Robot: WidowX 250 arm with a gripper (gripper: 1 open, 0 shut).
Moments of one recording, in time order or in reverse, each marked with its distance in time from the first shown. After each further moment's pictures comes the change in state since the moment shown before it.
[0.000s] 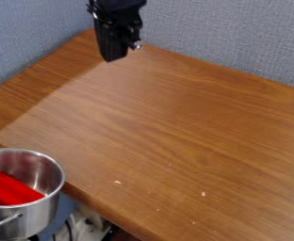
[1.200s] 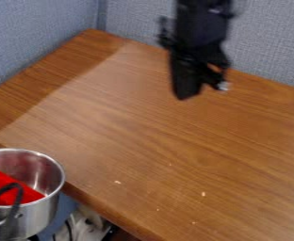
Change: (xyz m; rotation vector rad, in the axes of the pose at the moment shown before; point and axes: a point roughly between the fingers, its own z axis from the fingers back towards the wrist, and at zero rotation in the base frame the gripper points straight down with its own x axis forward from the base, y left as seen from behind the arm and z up) arm 0.038 -0.099 -0.015 -0.067 0.037 -0.113
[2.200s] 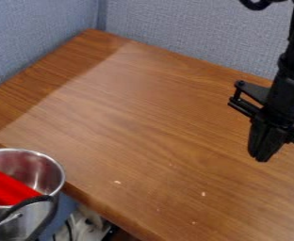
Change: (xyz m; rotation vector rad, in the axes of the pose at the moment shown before) arm 0.038 -0.064 -0.046 0.013 0.096 0.293
